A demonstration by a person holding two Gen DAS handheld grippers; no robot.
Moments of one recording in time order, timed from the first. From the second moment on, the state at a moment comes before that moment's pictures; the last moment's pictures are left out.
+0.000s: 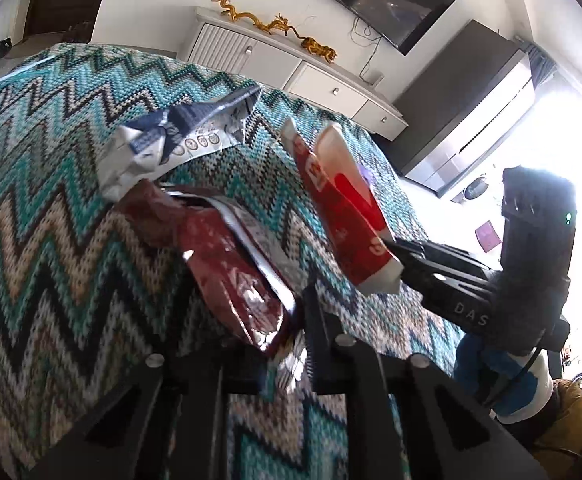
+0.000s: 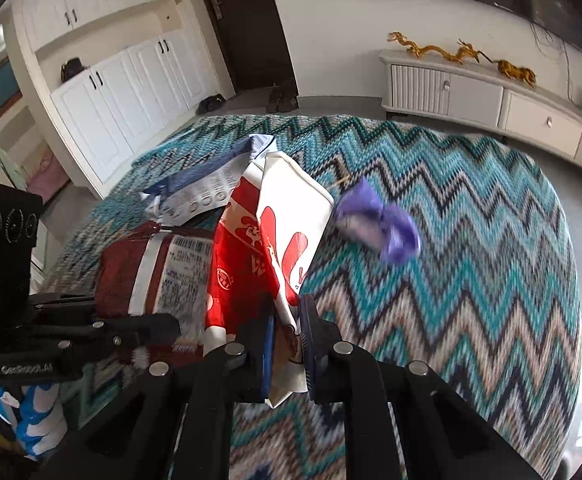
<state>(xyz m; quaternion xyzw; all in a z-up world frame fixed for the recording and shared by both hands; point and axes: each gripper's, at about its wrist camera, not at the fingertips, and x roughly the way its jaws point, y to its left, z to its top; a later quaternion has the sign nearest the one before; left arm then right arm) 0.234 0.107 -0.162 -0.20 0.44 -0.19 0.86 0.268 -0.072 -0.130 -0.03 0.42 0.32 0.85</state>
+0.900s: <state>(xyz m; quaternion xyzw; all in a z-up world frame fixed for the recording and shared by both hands) 0.076 0.065 -0.067 -0.03 0.35 -0.16 0.92 0.110 -0.145 -0.036 0.05 0.33 0.30 0.89</state>
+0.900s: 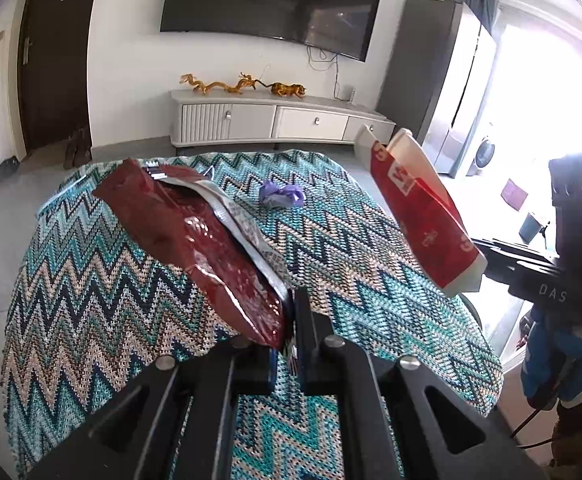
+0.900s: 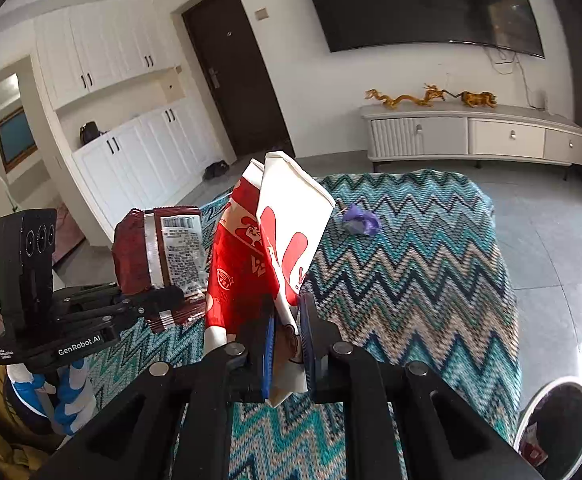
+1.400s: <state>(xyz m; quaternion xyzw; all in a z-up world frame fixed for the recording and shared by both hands) 0.089 -0.001 -0.051 -0.01 0.37 -0.22 0.90 0.077 -0.253 -0.051 0.10 0.31 0.21 0.92</state>
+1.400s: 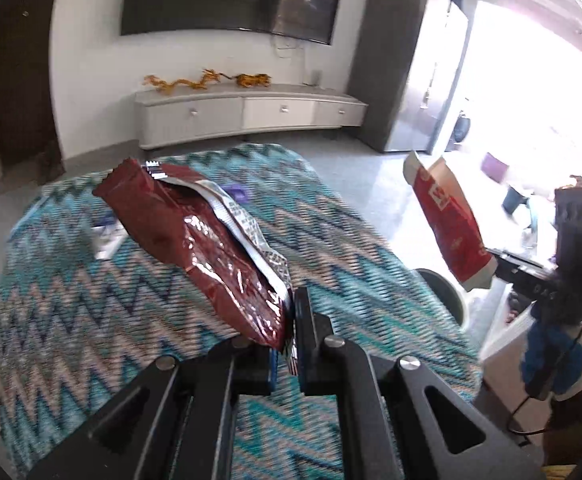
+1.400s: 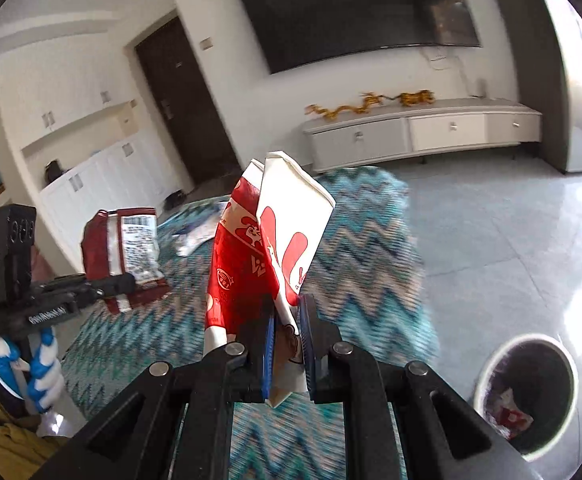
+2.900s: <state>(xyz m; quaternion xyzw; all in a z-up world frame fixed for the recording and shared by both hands) 0.202 -0.427 -0.155 0.09 0.52 -0.45 0.72 0.079 -0.541 -0.222 0.25 0.42 -0.11 0.87</state>
